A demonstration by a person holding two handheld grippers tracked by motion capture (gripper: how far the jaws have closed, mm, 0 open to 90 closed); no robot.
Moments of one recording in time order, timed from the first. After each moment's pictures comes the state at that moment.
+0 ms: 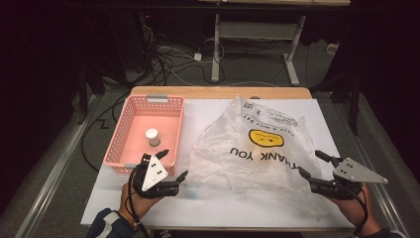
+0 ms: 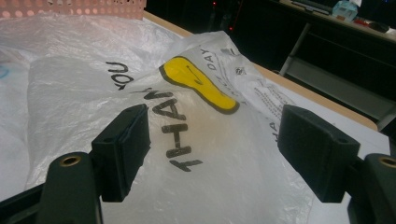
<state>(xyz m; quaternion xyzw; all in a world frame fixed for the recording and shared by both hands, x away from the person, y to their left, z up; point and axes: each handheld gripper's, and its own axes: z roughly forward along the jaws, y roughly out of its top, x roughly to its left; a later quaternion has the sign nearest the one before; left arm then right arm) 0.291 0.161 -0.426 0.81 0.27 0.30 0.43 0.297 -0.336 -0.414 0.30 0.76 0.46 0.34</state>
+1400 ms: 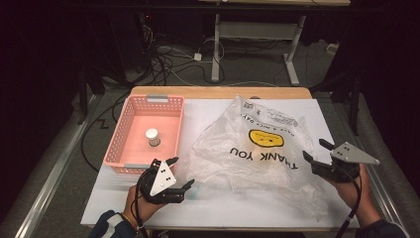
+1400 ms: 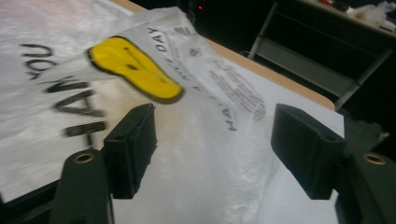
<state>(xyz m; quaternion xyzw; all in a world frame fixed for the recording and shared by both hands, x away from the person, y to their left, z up) 0.285 0.147 -0.433 0.84 0.23 0.26 0.42 0.347 -0.352 -0.416 0.36 0.76 0.41 0.36</state>
